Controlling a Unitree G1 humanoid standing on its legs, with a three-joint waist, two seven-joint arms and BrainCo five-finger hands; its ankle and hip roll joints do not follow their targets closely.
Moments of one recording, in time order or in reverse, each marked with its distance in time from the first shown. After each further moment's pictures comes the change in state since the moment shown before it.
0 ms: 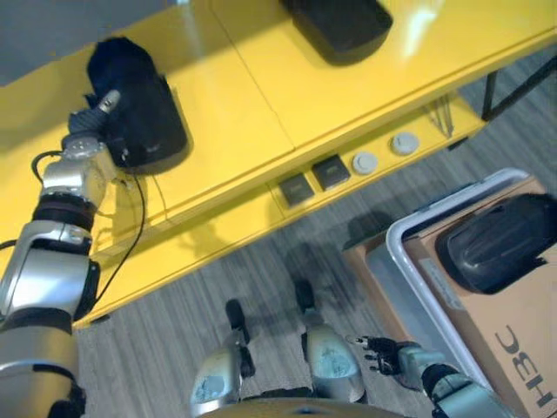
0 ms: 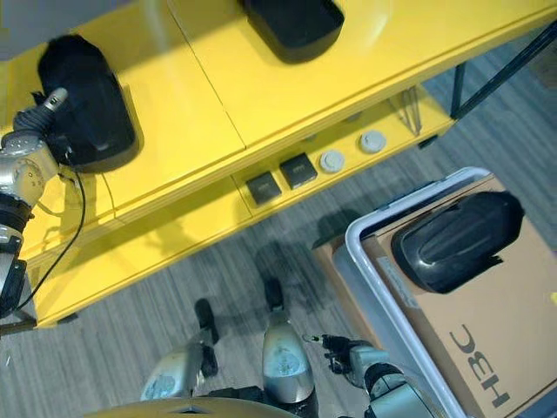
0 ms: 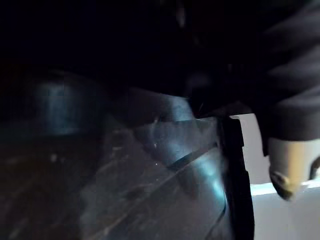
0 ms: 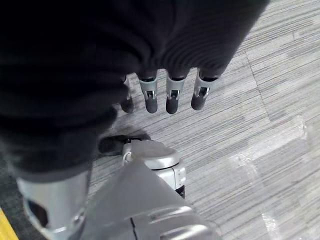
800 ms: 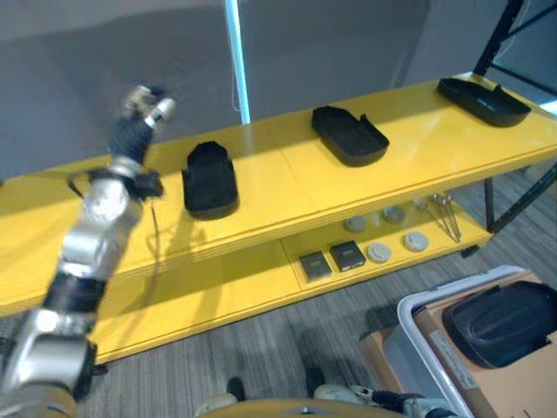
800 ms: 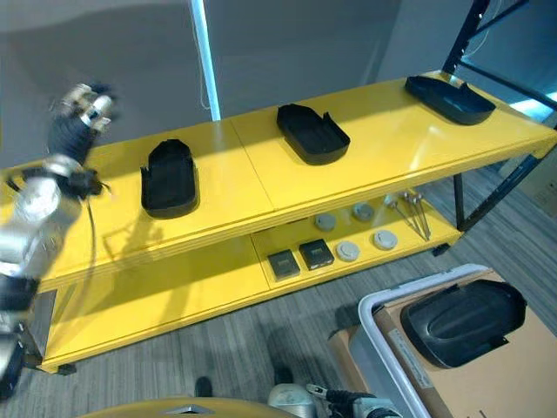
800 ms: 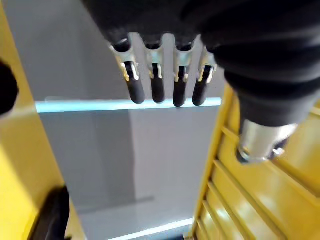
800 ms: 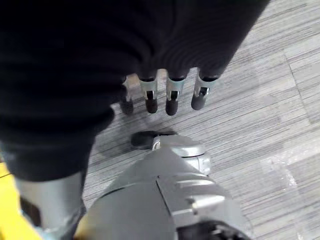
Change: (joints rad) left arm 0.656 -0.151 0.184 -0.986 -0.043 -0.335 -0.234; right arm 0.198 0.082 -0.126 0.005 -0.079 0.032 -0.040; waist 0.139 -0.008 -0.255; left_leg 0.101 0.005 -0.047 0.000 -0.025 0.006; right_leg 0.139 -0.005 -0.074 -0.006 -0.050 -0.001
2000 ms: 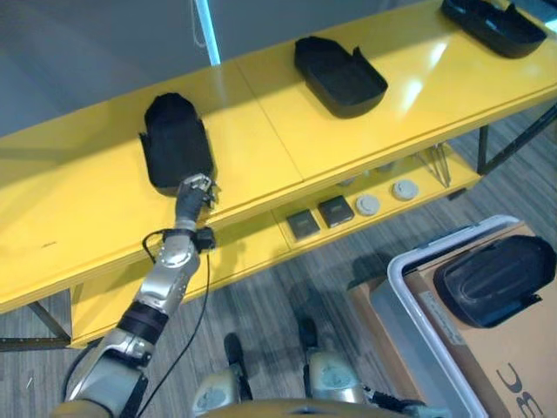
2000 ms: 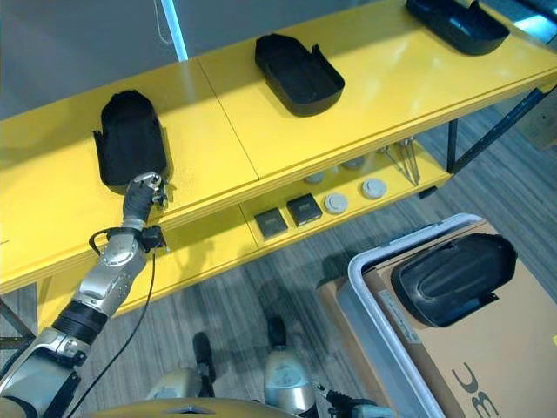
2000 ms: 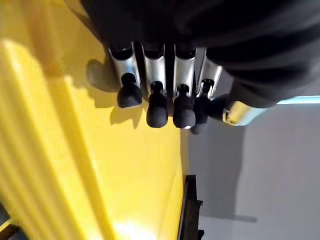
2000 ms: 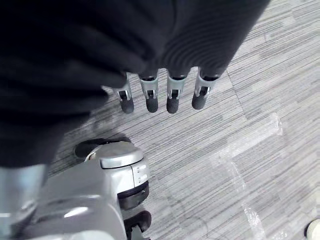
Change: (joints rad) left arm -0.057 -0.205 -0.200 0.399 0.147 -0.160 0.190; right arm 0.011 -0.022 0.041 -0.012 0.008 -0.022 -0.005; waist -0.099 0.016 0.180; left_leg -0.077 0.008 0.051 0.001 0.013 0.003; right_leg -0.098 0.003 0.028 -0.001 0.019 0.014
